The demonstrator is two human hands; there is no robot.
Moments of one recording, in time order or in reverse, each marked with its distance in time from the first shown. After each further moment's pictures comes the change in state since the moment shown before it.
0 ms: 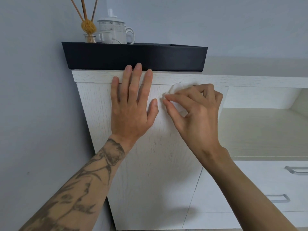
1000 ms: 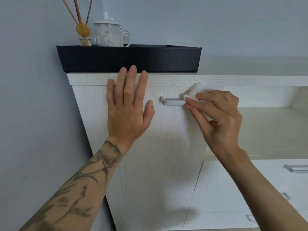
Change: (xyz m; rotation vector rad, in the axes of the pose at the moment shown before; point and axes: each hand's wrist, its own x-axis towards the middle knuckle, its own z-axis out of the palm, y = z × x) left_hand 0.002 0.002 -0.003 0.003 -0.009 -0.006; right_hand -0.016 0.060 -0.024 0.084 0.114 -0.151
